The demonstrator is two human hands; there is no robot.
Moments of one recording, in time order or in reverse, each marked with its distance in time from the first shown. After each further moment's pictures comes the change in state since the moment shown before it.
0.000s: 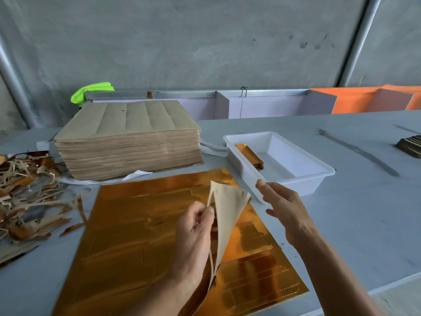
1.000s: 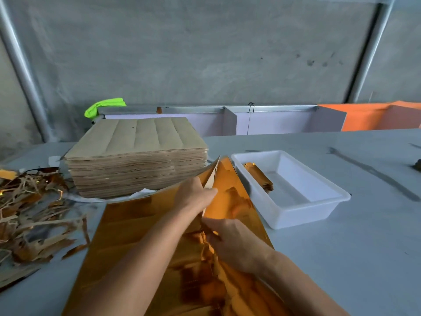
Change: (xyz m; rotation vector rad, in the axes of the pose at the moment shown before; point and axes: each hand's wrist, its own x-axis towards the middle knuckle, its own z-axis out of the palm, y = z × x) left_hand 0.154 0.013 0.000 0.913 -0.026 -0.191; right_hand -0.004 -0.021 0.073 -0.748 -0.617 -0.568
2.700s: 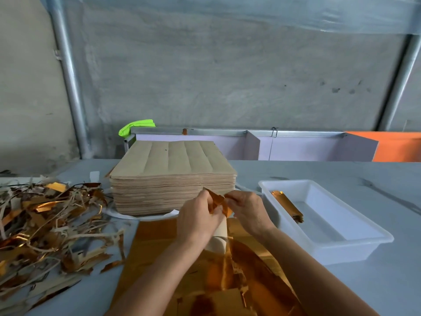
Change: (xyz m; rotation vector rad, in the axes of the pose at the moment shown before) left_hand -0.033 -0.035 -0.058 -0.025 0.414 0.285; right_hand 0.098 -0.004 -0.023 0.226 0.462 -0.036
